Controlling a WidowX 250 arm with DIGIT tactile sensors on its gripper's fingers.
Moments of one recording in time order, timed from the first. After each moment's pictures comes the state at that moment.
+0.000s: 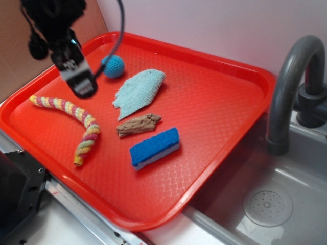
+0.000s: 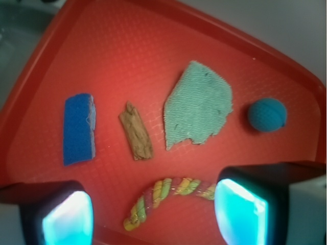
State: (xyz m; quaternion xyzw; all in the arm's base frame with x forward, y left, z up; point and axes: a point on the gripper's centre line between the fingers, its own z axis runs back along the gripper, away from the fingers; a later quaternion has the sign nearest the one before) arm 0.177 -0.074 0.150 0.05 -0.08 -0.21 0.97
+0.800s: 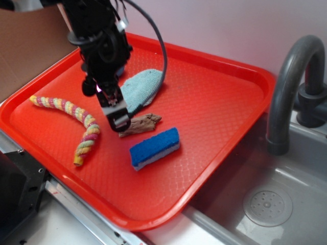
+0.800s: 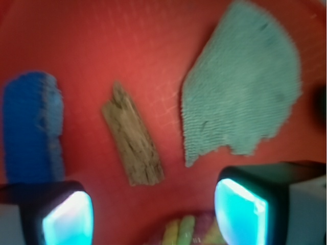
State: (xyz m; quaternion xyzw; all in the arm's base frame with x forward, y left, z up) arm 0.205 -0.062 0.077 0.00 -0.02 -0.19 0.98
